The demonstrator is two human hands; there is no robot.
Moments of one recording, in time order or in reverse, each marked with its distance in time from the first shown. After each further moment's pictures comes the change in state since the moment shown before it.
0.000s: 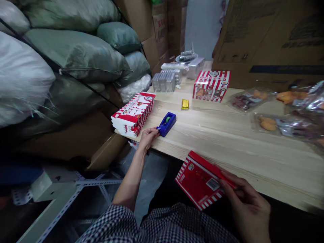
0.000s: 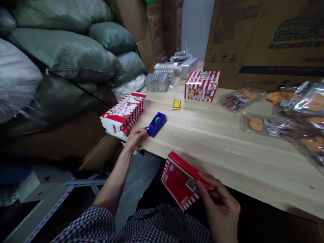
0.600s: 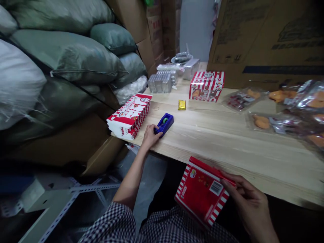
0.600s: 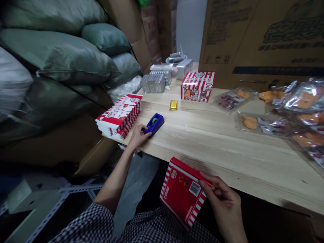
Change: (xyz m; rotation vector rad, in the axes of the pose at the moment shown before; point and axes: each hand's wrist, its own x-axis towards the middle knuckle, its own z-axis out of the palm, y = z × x) left_hand 0.011 0.013 0.015 0.554 -0.012 0.224; right_hand 0.012 0.019 -0.022 0.052 -0.103 0.248
